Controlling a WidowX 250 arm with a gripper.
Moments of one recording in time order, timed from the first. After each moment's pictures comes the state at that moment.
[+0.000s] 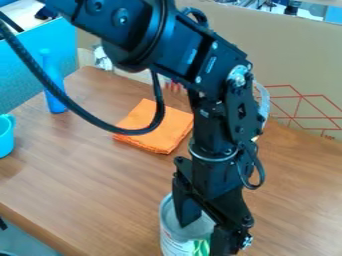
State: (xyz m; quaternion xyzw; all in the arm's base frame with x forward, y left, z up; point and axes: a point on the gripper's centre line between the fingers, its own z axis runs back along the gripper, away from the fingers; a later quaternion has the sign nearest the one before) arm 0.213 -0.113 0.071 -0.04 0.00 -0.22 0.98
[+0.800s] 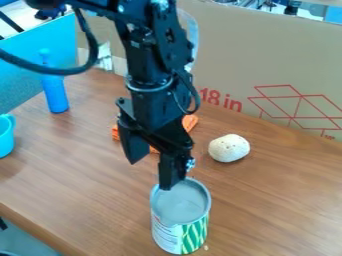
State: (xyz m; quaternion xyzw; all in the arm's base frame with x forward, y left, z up) arm 0.229 -0.036 0.111 0.00 -0.05 -0.12 0.99
